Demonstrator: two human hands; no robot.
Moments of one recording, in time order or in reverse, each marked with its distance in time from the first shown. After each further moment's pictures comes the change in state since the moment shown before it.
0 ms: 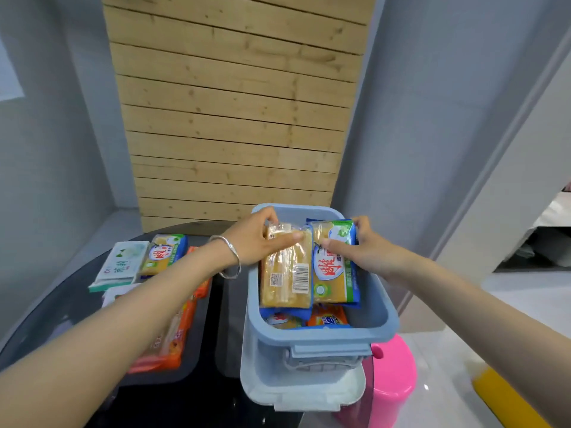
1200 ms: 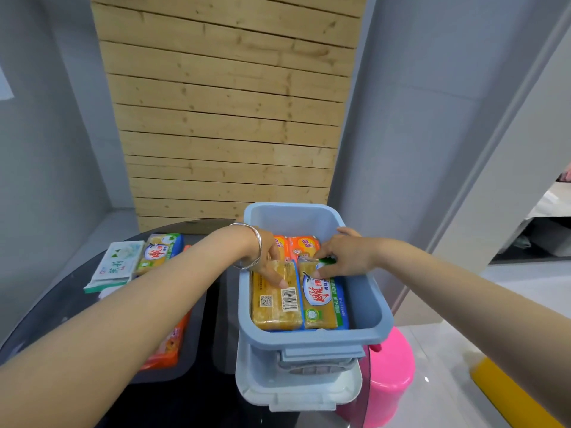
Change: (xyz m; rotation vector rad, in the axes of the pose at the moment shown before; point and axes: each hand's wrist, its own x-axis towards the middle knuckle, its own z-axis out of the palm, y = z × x) left_hand 0.018 0.022 0.008 0.687 -0.620 -0.189; right_hand 0.041 0.012 -0.002 -1.095 -0.418 -0.223
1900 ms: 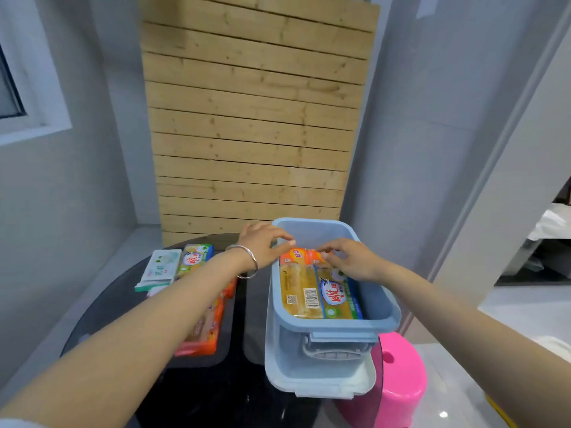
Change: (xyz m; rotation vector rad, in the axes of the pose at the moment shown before) left_hand -0.024 -0.041 0.028 -0.258 0.688 0.107; right_hand -0.018 -0.042 0.010 0.288 0.427 0.101
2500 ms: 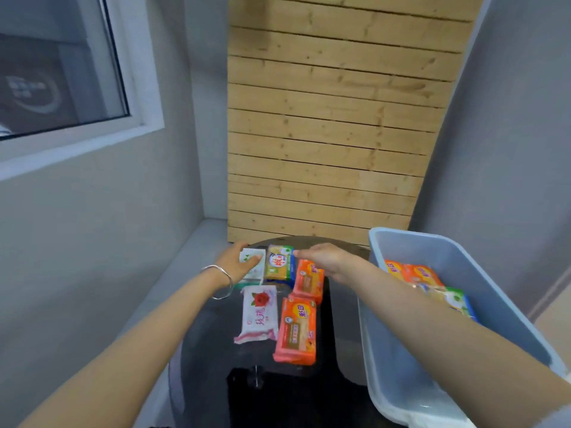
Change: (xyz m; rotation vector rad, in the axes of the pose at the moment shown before) left_hand -0.096 -0.196 -0.038 -0.370 0.091 -0.550; right_hand 0.097 -0.193 0.089 0.746 -0.211 0.342
